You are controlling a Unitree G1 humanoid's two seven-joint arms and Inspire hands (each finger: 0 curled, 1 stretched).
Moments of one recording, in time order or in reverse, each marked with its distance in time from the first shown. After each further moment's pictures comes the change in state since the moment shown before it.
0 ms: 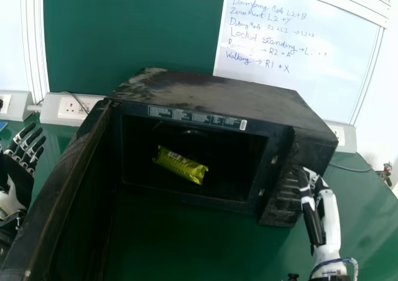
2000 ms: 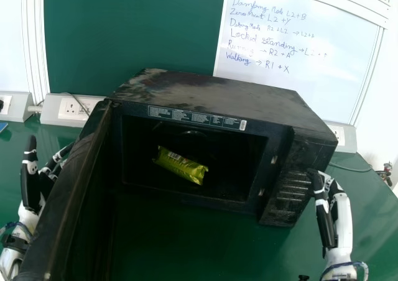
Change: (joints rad) left arm 0.125 -0.054 -0.169 -0.058 -0.001 -0.002 -0.136; right arm 0.036 -0.014 -0.062 -0.013 0.015 -0.004 -0.031
